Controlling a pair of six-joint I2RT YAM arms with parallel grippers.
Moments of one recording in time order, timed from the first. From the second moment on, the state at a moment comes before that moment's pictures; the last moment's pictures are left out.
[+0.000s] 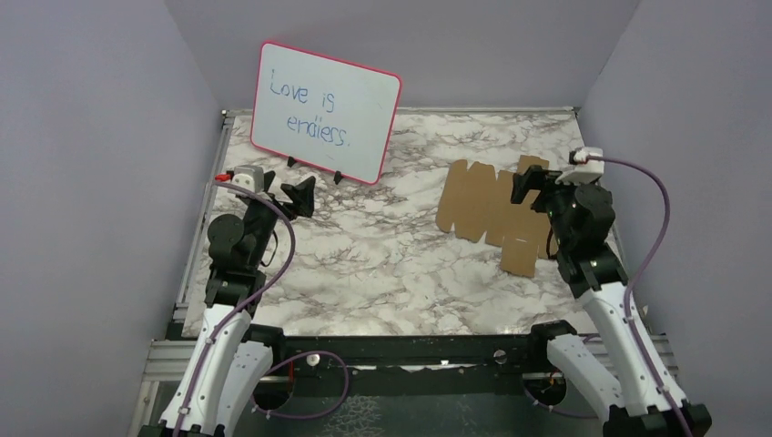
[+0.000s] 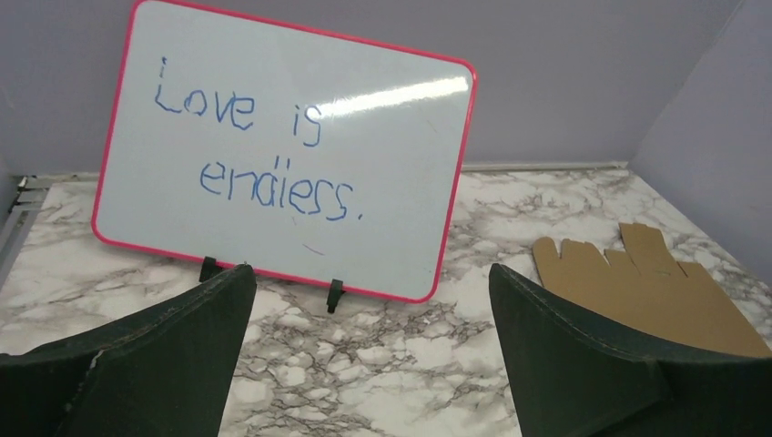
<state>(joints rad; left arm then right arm) -0.14 0.62 0.56 0.24 0.13 -0.21 0.15 0.69 0.71 -0.10 0.16 0.13</state>
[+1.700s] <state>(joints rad) -0.22 0.68 0.58 0.07 0.07 -0.15 0.38 2.01 1.30 -0.08 0.05 0.19</state>
